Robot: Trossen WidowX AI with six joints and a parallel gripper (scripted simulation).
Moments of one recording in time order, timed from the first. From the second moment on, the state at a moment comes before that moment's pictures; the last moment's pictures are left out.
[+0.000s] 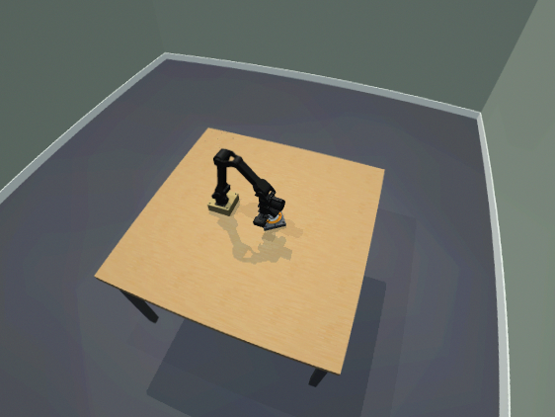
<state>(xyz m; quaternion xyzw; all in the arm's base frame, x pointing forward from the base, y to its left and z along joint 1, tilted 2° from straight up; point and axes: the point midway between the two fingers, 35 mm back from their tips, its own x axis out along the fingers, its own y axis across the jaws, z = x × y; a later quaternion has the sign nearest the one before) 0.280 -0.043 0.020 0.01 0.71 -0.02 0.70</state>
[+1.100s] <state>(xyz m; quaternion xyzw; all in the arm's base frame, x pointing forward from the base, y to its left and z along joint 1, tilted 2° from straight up) 0.314 -0.047 0.025 0.01 0.71 -0.01 0.71</state>
